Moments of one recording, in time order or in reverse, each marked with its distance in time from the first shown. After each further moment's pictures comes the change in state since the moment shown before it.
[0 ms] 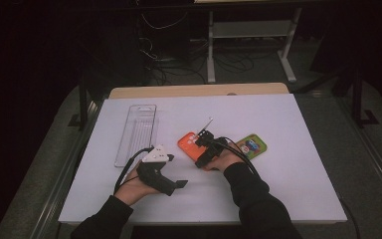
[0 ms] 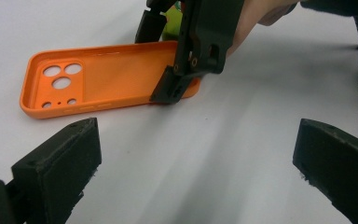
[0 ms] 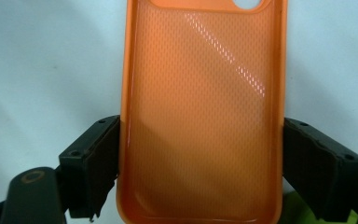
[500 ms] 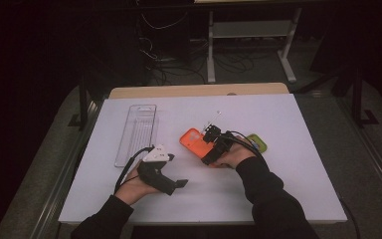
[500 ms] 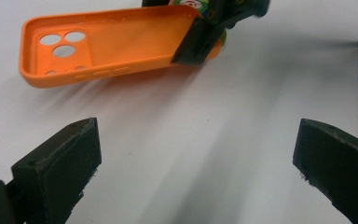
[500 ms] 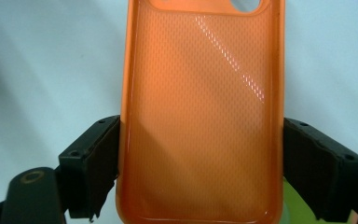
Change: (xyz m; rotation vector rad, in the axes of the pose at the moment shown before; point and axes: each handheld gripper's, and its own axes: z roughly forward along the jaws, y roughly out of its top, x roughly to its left) left arm 0.001 0.002 0.000 0.012 0.003 0.005; right arm -0.013 -0.006 -0.036 -0.046 0.031 -0.104
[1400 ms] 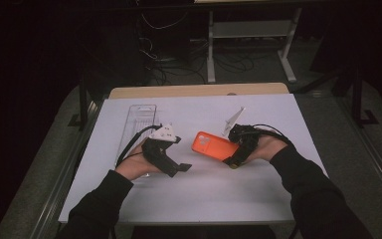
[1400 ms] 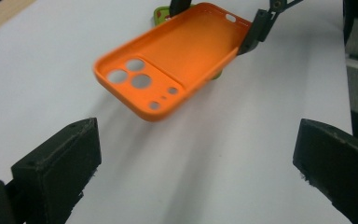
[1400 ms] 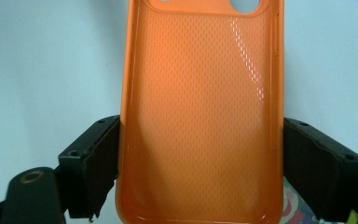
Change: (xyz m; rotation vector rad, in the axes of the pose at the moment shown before) left arm 0.024 0.064 -0.004 0.059 -0.076 0.154; right arm -0.041 -0.037 -0.046 -0.051 0.117 -0.343
